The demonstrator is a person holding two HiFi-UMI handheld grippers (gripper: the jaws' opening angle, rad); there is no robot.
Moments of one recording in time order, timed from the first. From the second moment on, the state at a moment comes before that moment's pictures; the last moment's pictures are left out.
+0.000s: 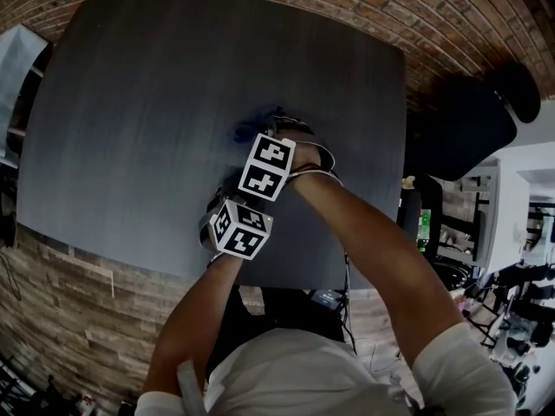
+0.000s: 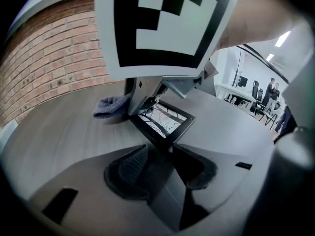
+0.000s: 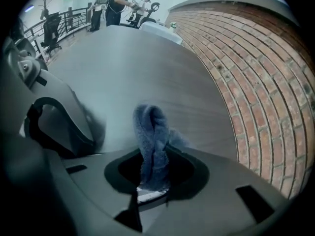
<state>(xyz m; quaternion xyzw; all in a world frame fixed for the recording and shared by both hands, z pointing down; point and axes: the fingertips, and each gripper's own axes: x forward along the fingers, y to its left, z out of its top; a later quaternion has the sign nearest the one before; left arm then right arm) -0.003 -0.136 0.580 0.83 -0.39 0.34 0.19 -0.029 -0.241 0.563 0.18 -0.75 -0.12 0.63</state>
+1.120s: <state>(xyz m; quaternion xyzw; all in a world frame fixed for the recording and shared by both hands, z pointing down) -0.005 -0.138 0.580 0.83 -0.40 0.34 0.20 -0.020 -0.163 0.561 0.11 -0.78 0.03 0.61</state>
